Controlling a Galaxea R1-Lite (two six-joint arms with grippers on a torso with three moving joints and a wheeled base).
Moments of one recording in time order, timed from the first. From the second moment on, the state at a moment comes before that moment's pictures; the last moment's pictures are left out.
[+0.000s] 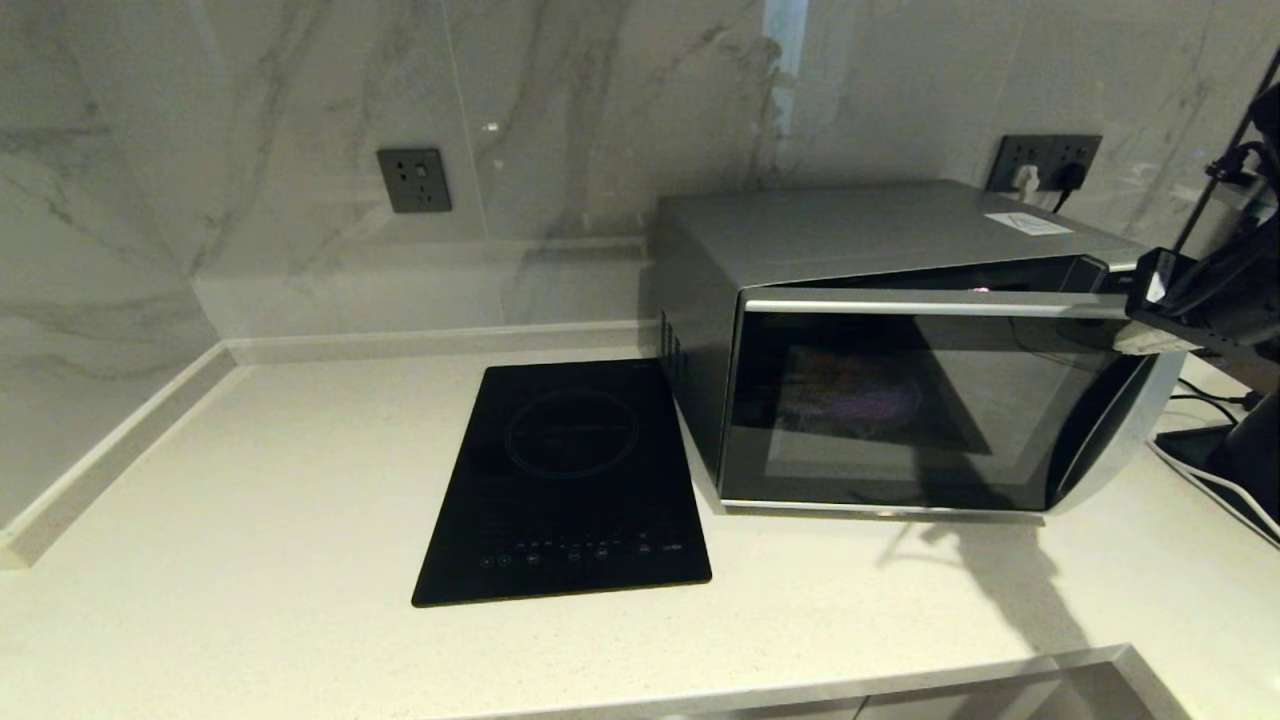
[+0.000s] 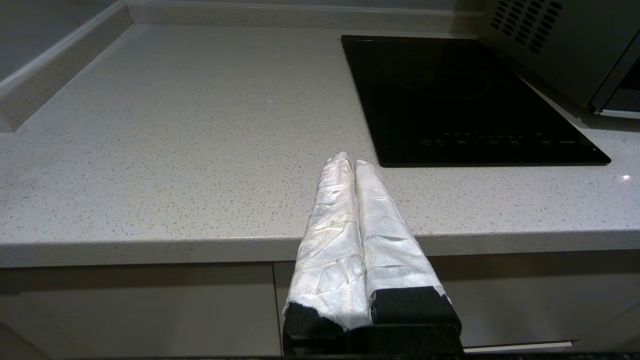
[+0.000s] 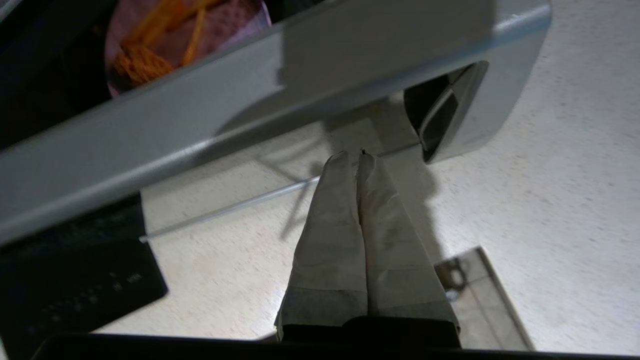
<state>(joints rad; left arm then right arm) 0.00 0.00 0.00 -0.01 0.02 -0.07 -0.04 1.72 -1.74 0.77 -0.09 0.47</state>
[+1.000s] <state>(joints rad) 0.00 0.00 0.00 -0.01 0.02 -0.07 0.00 1.81 -1.72 0.41 -0.03 0.60</state>
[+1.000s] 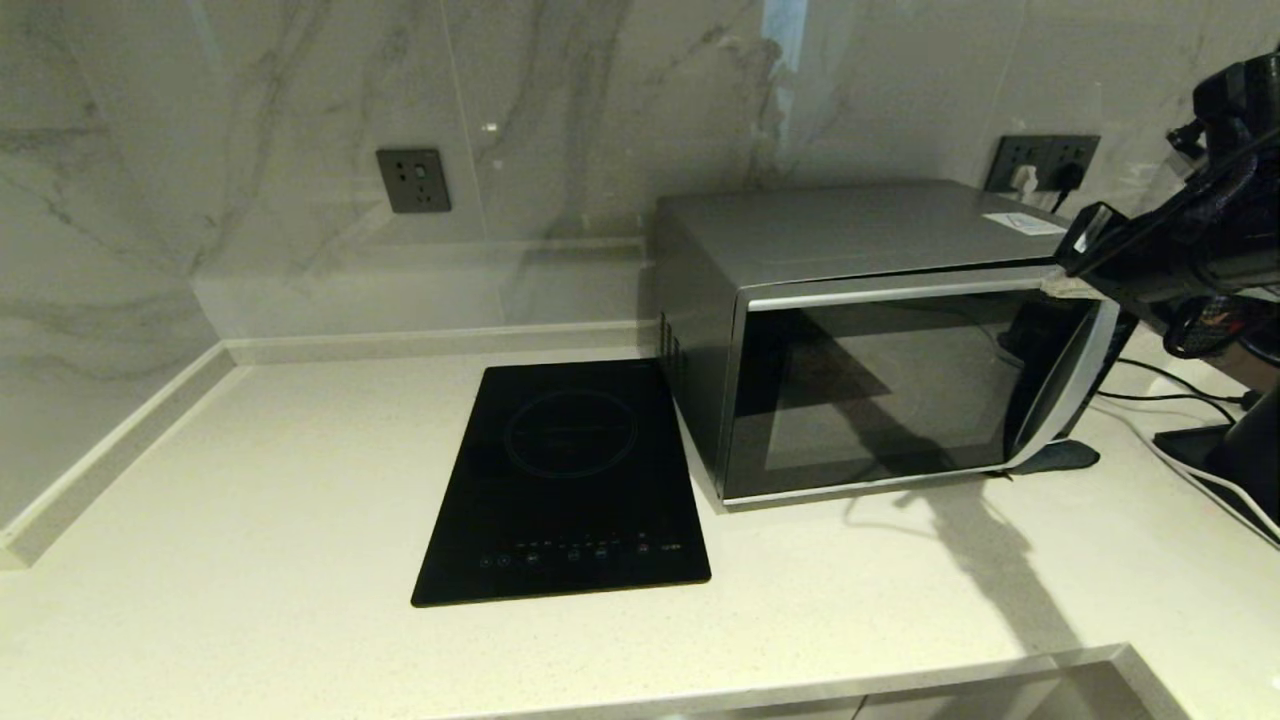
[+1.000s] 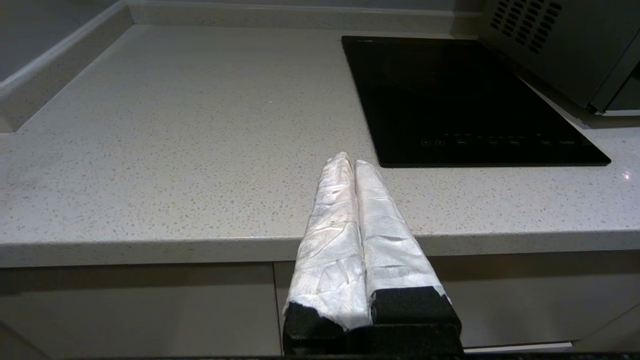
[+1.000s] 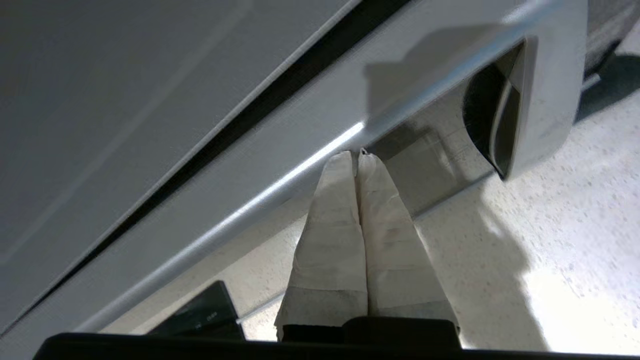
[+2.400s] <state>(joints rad) 0.00 0.00 0.00 -0.01 0.02 -0.07 0.00 1.85 -1.69 0.35 0.08 0.67</state>
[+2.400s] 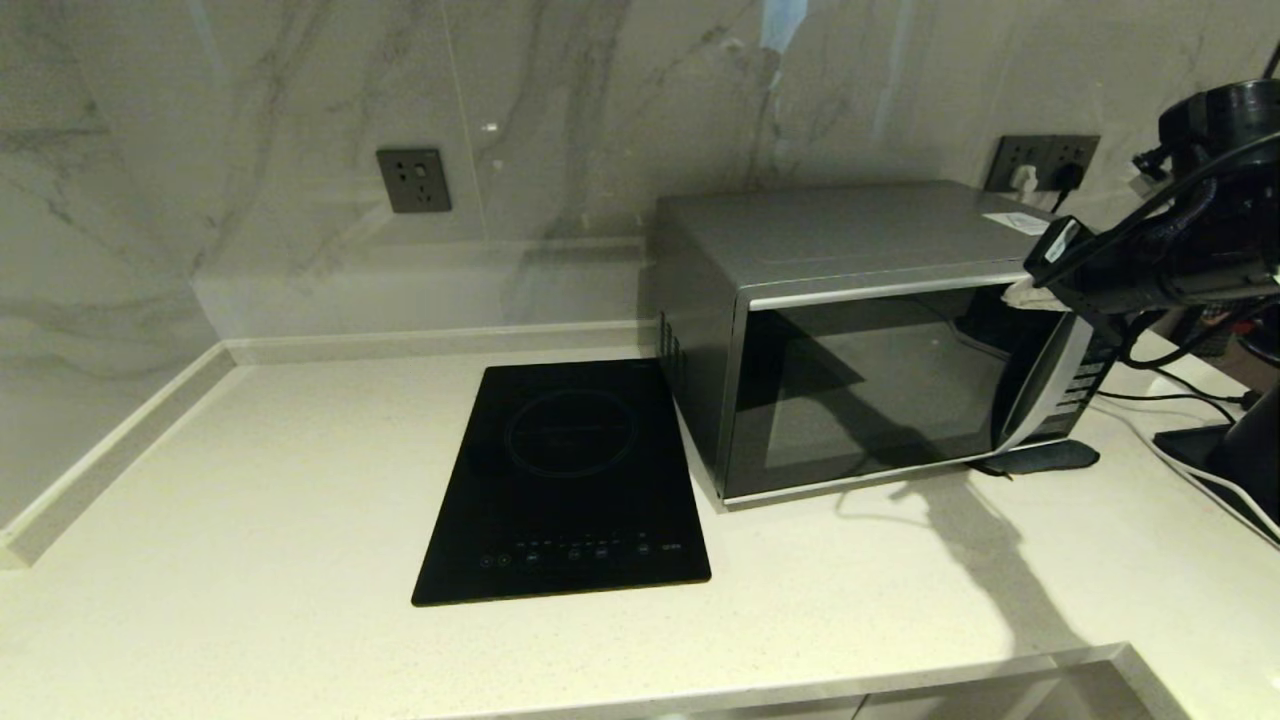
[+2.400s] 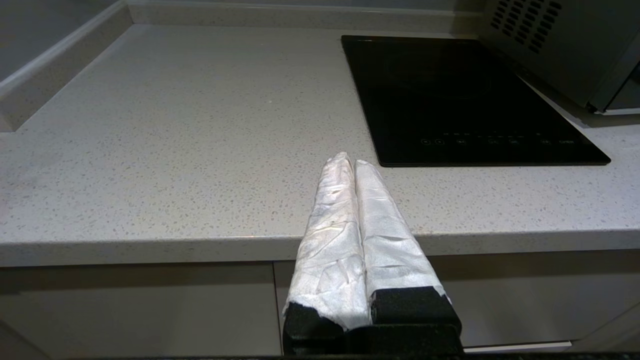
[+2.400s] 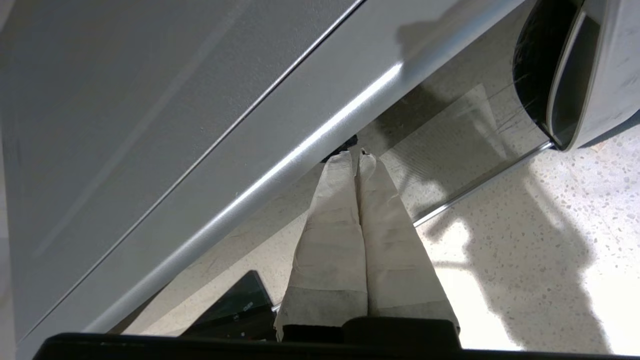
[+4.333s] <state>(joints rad) 0.00 0.00 0.00 -0.01 0.02 -0.07 0.57 1.92 -1.70 0.31 -0.27 0.57</state>
